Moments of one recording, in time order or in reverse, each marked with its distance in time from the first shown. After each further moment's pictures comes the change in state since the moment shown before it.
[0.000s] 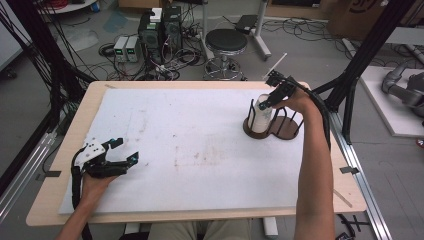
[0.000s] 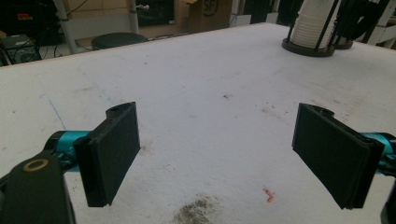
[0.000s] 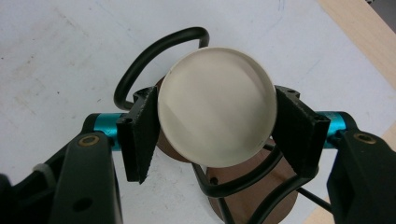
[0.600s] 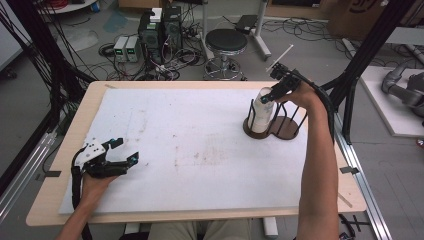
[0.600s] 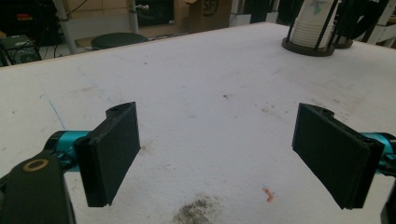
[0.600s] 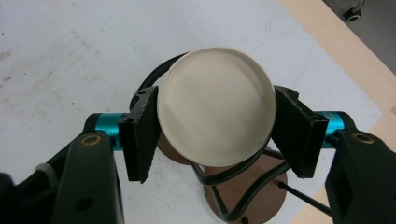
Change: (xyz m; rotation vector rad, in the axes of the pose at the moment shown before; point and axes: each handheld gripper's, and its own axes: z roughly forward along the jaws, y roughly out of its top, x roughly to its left) left arm 0.000 0.000 0.000 0.001 -0.001 0.004; right arm 0.000 0.005 -0.029 -0.050 -0.014 -0.001
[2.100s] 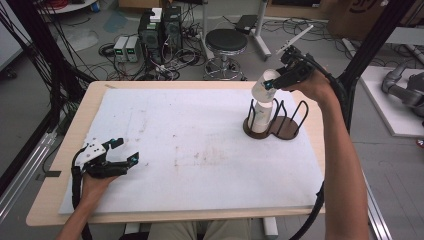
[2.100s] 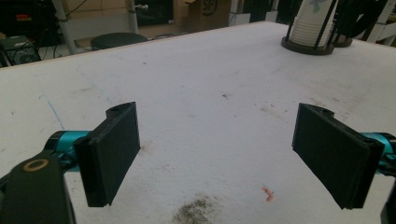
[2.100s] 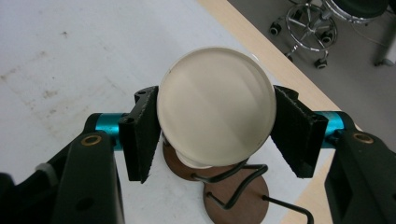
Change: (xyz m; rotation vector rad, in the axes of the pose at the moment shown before) left arm 0.000 0.000 0.000 0.003 -0.001 0.009; right arm 0.024 0.004 -0.073 -0.196 -0.045 -0.028
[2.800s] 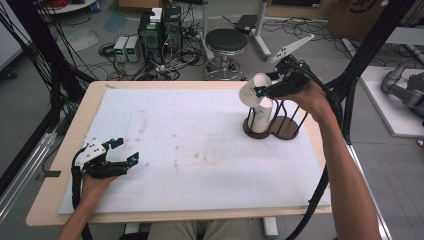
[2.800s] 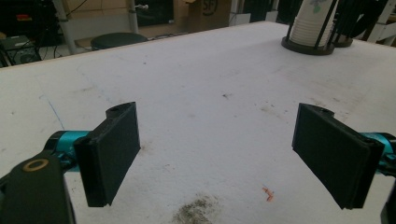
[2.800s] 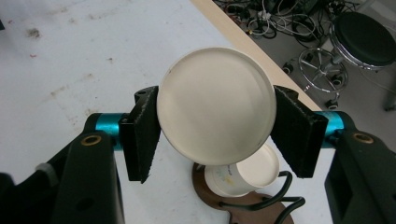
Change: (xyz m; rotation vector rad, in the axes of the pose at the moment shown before) left arm 0.000 0.000 0.000 -0.001 0.001 -0.001; right arm 0.040 -0.006 -0.012 -0.148 0.053 -0.073
